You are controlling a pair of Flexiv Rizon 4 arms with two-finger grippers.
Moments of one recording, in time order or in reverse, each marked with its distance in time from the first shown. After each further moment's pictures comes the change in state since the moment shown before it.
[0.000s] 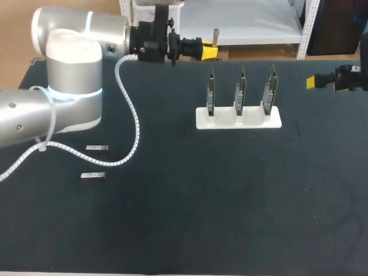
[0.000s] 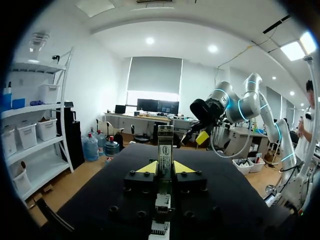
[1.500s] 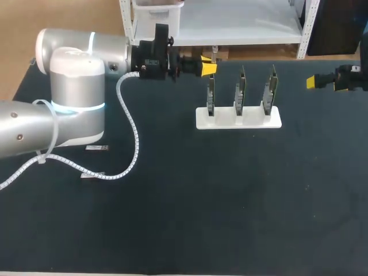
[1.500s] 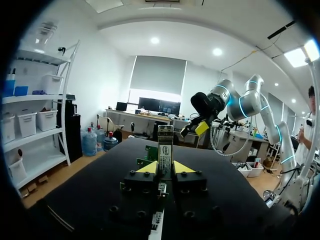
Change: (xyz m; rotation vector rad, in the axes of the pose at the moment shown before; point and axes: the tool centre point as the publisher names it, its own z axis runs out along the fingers) left arm 0.035 -0.008 0.005 -0.008 -0.009 -0.050; right arm 0.000 0.000 0.000 0.000 0.000 0.000
